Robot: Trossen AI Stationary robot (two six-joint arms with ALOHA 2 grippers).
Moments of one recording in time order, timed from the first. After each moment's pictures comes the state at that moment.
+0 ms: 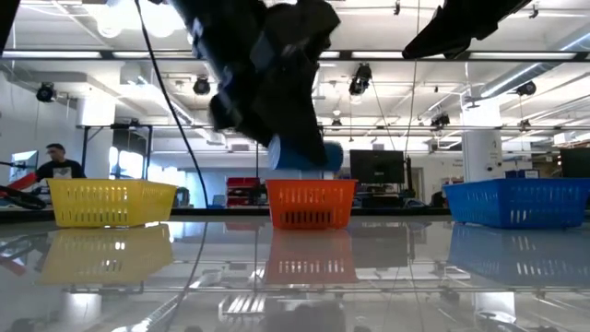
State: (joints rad) left arm -0.34 1.91 1.35 -0.43 -0.36 -0.72; right arm 0.30 1.06 0.78 -0.30 0.42 0.11
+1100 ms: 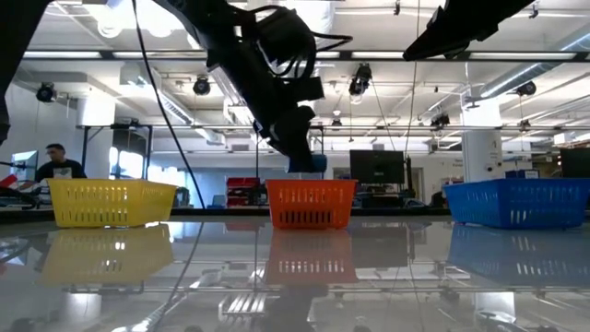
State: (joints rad) left arm 0.13 1.82 1.27 -0.31 -0.27 0.03; right arm 0.30 1.06 0.78 -0.32 0.42 0.07
